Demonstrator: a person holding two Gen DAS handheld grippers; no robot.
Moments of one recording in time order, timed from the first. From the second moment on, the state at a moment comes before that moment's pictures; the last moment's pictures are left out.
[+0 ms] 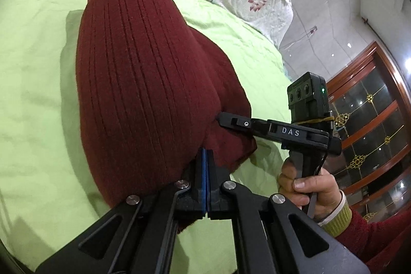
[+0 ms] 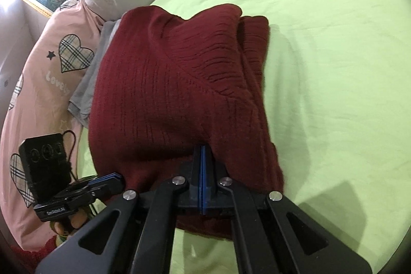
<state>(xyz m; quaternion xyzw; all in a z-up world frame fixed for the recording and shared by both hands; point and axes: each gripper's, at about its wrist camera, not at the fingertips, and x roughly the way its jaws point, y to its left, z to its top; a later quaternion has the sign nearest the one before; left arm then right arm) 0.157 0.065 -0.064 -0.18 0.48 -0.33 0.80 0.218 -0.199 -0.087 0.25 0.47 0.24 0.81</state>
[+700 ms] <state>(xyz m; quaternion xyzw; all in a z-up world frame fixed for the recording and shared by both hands) 0.233 0.070 -0.042 -0.21 0.47 -0.28 0.81 0.318 -0.198 -0.069 0.28 0.46 0.16 0.83</state>
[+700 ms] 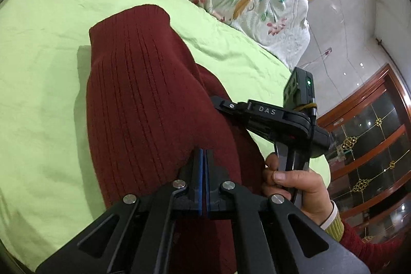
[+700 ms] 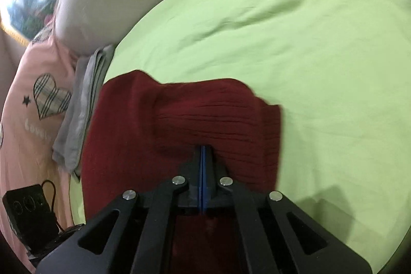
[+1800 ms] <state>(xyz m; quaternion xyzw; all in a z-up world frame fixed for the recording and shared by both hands) 0.132 0.063 -0.041 -0.13 0.48 -0.28 0.82 0.196 -0.210 -0.066 0.24 0.48 0.19 0.82</state>
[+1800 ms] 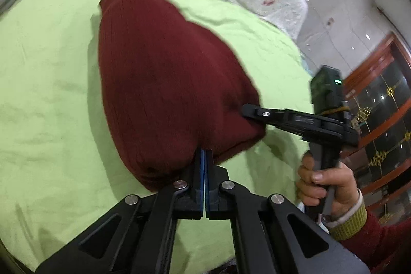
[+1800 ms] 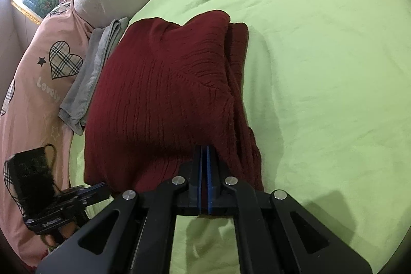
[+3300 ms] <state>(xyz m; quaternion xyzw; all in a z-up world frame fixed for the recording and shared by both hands) 0.123 0.103 -0.015 -0.12 0.46 -0.12 0.87 0.168 -0.192 -0.022 0.18 0.44 0.17 0.86</state>
